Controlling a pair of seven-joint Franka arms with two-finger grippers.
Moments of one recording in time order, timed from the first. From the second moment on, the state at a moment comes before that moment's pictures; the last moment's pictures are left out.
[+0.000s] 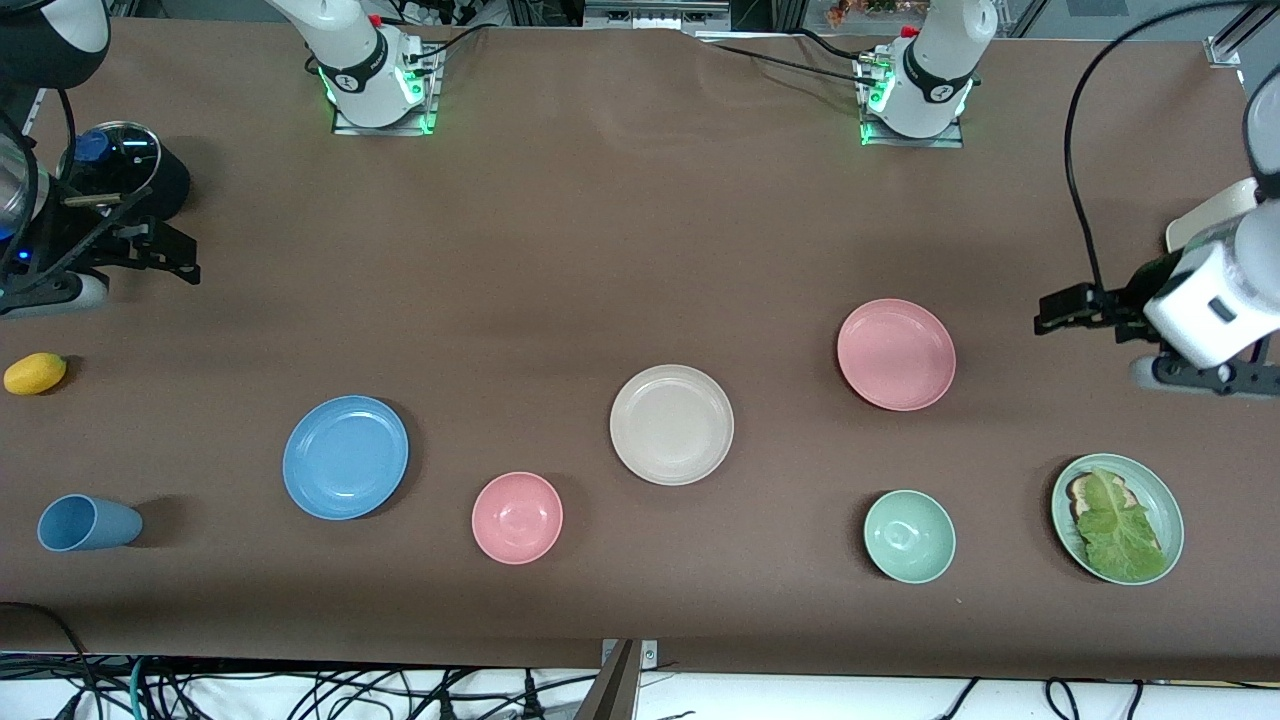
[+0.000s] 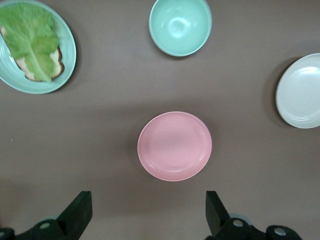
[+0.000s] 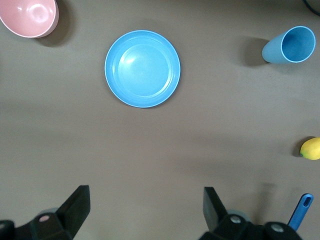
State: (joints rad) left arm 0.05 0.34 -0.07 -1.35 -0.05 1.51 0.02; right arm 0.10 0.12 -0.06 -1.52 -0.04 1.60 -0.12
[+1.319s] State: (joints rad) left arm 0.15 0.45 -0.06 -1.83 -0.21 2.07 0.25; right arm 0.09 0.15 -0.07 -1.53 -0.03 1.60 -0.16
